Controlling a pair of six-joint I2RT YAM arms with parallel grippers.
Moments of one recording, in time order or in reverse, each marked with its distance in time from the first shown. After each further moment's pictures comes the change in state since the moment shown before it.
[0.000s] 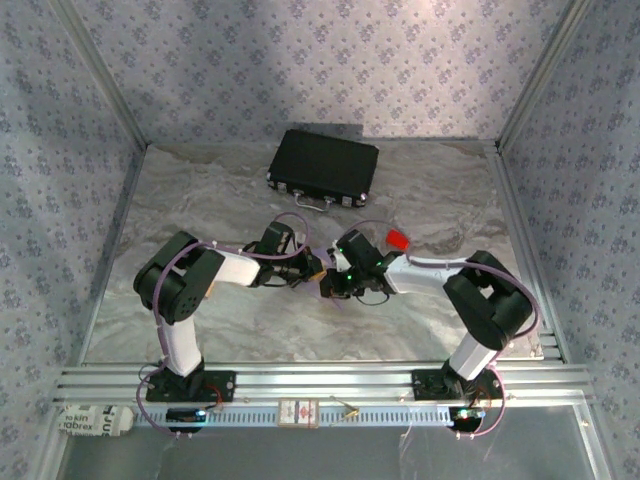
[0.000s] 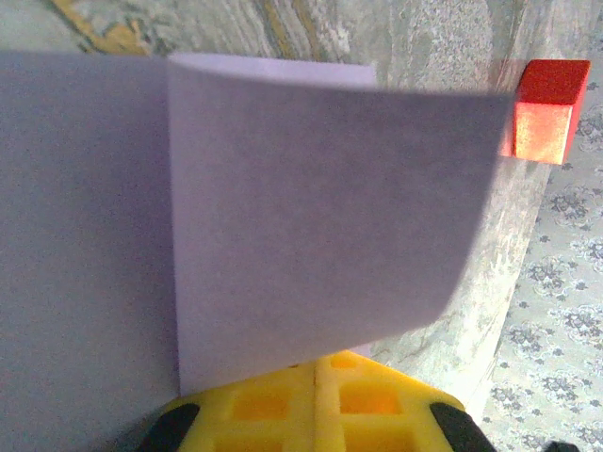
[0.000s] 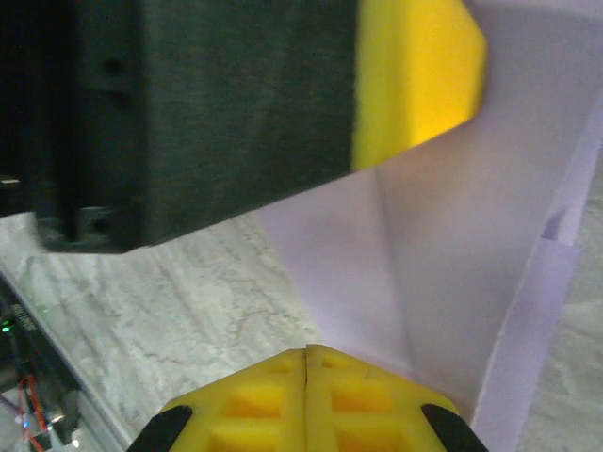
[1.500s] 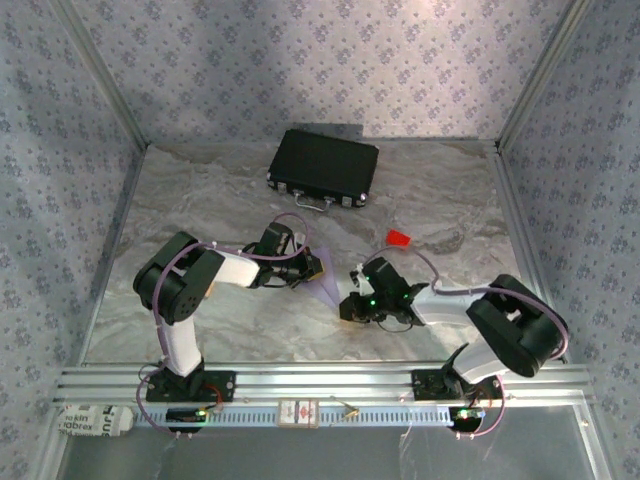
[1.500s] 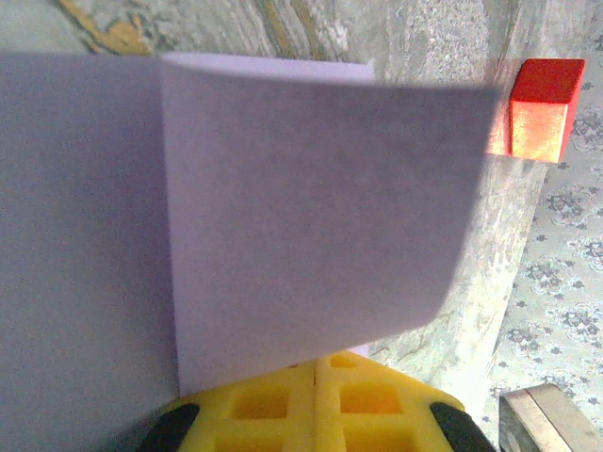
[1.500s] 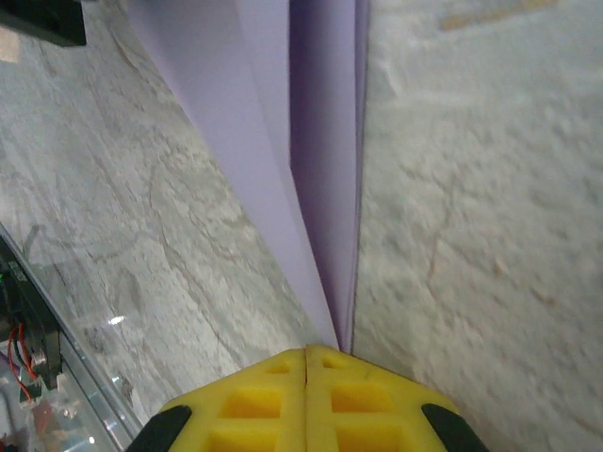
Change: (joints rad) left arm 0.001 -0.001 -0.013 0.021 0.001 0.000; right arm -0.008 -0.222 -0.373 0.229 -0.032 0.099
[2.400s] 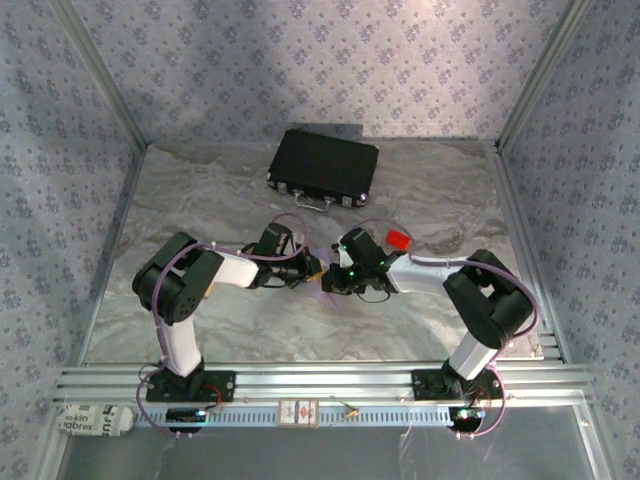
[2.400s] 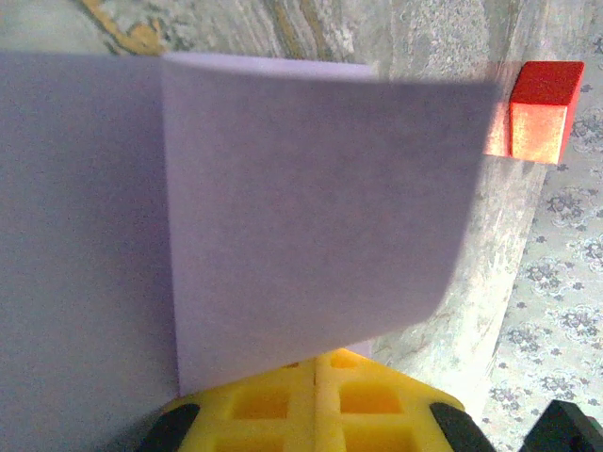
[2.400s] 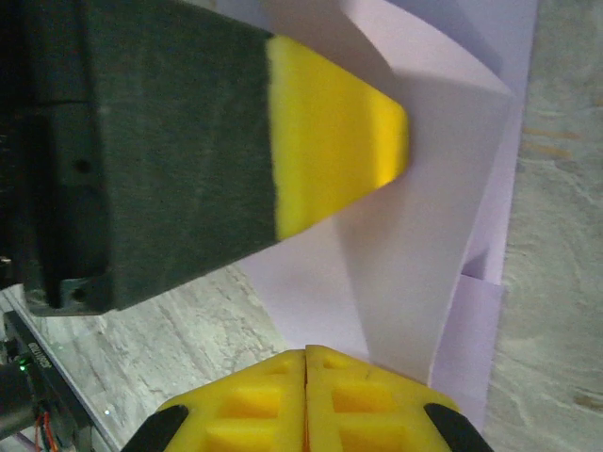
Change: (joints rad) left arm 0.003 -0.006 -0.009 0.005 -0.001 0.000; right arm -0.021 0.223 0.355 -0.171 0.041 -0.045
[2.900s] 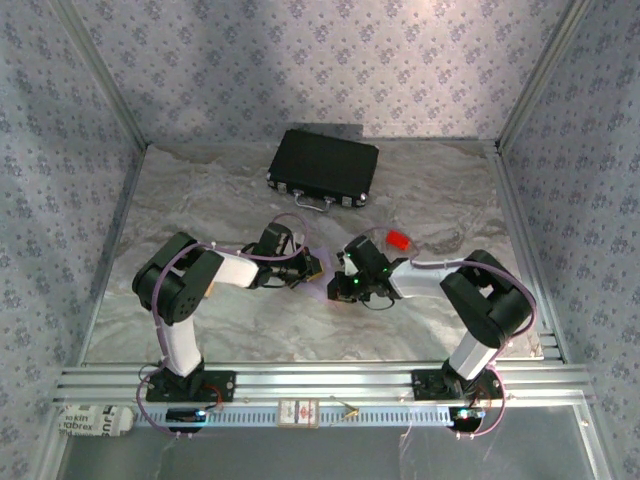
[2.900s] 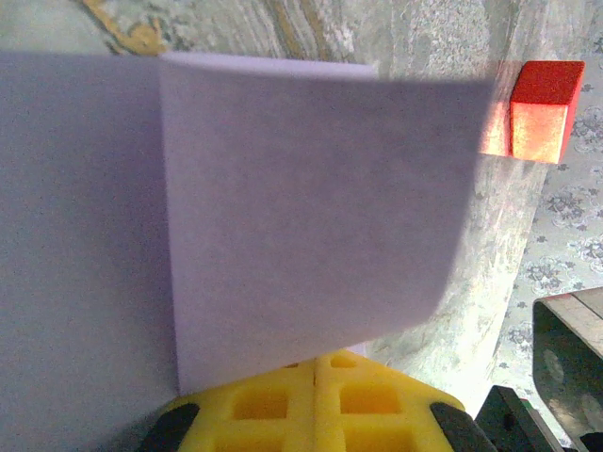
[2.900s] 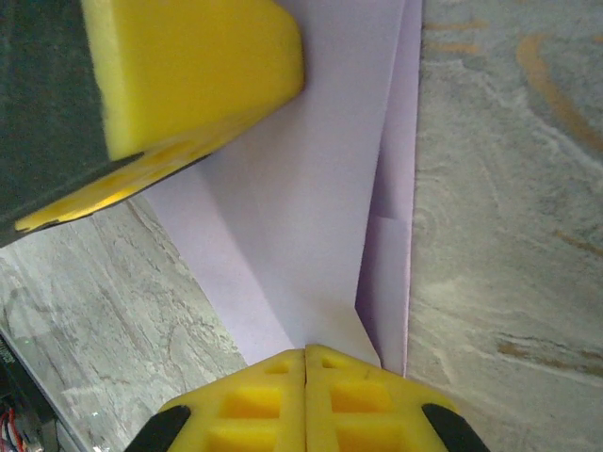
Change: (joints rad) left arm 0.000 -0.001 0.002 -0.006 0.000 0.004; right arm -0.005 0.003 -0.085 0.055 -0.002 0.011
